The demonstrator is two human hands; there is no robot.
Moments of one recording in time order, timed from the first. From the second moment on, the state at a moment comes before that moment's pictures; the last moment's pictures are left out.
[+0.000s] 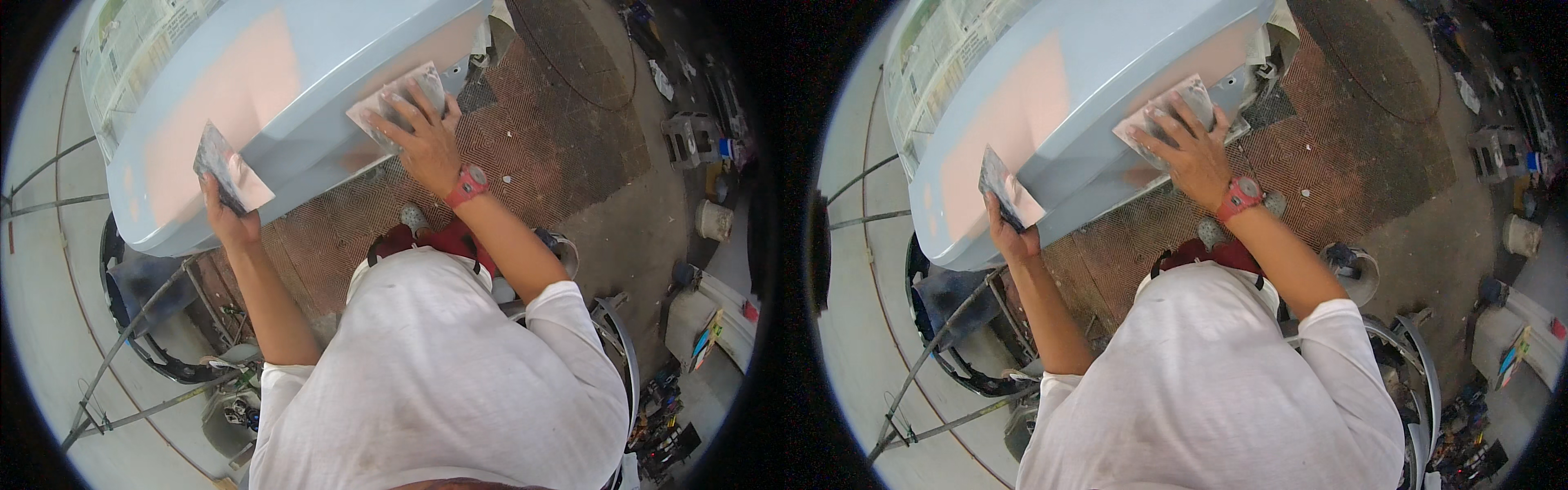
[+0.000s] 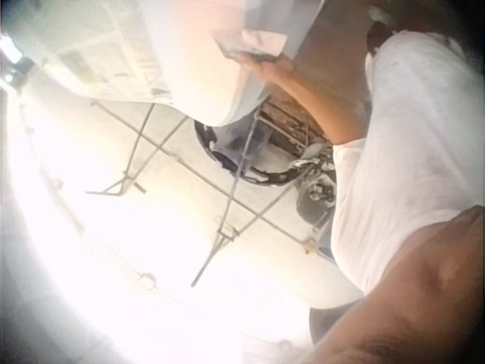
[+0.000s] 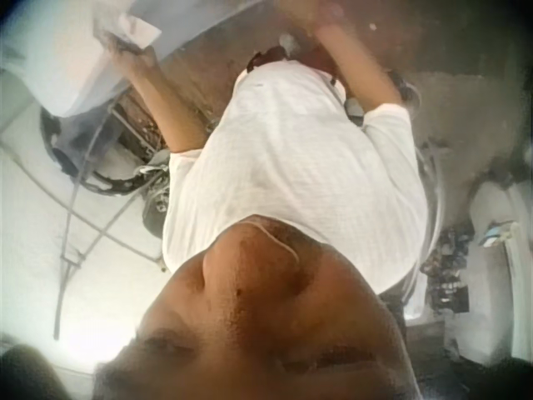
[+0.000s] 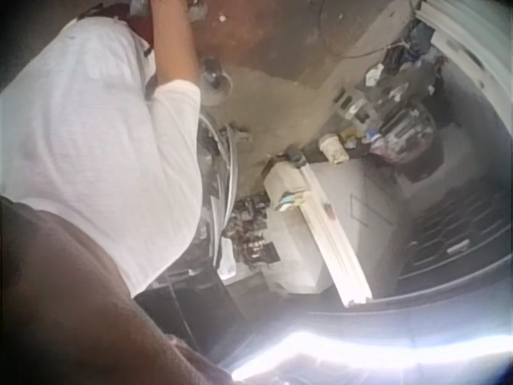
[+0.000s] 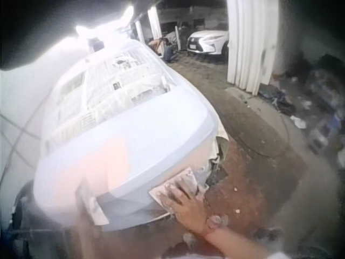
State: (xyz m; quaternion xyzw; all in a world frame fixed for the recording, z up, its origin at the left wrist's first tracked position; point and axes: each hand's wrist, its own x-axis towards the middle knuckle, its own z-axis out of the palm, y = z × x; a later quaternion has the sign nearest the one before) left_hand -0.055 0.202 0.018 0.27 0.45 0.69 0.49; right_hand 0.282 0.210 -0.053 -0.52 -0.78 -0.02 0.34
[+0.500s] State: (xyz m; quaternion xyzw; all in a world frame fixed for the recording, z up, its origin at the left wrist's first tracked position) left_hand -0.064 0.207 -0.006 0.29 0.45 0.66 0.53; right_hand 0.278 0.214 -0.070 -0.52 -0.80 -0.02 0.30
